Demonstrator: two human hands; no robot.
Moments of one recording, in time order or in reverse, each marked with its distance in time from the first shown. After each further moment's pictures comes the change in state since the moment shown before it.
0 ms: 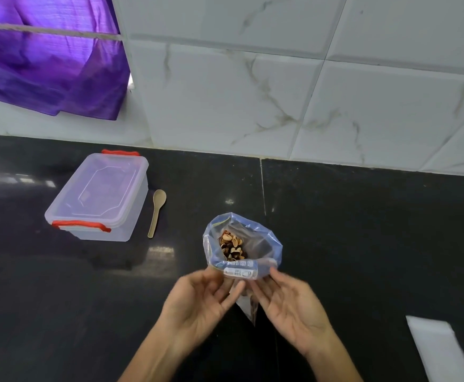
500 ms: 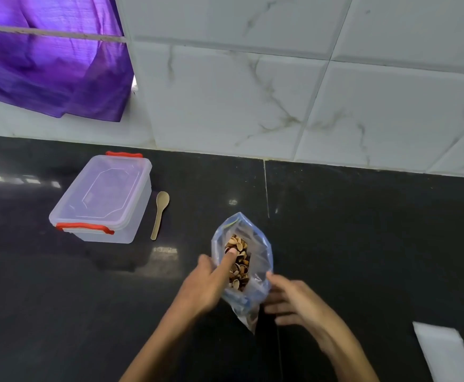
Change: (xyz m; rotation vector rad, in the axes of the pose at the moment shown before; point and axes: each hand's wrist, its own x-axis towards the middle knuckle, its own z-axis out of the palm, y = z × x) left_hand 0.027 0.014 0.004 1.372 0.194 0.202; right_hand 0.001 -0.022 0.010 -1.199 0.222 0.117
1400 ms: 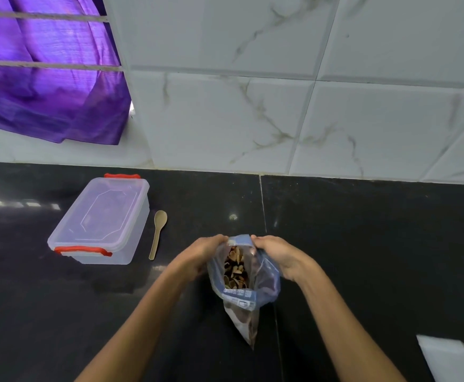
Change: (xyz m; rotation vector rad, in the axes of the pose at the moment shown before) left_hand 0.060 0.046 -0.026 -0.172 -0.043 -0.147; right_hand 0.059 -0.072 -0.015 0.088 -0.032 -0.126
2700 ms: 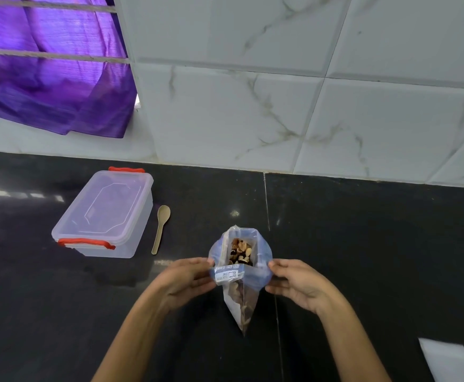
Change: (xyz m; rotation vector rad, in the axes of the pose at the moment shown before) left_hand -0.023 -0.045 -0.019 -0.544 -0.053 -0.093; right_hand -0.017 0.044 -0.013 0.315 0.023 0.074
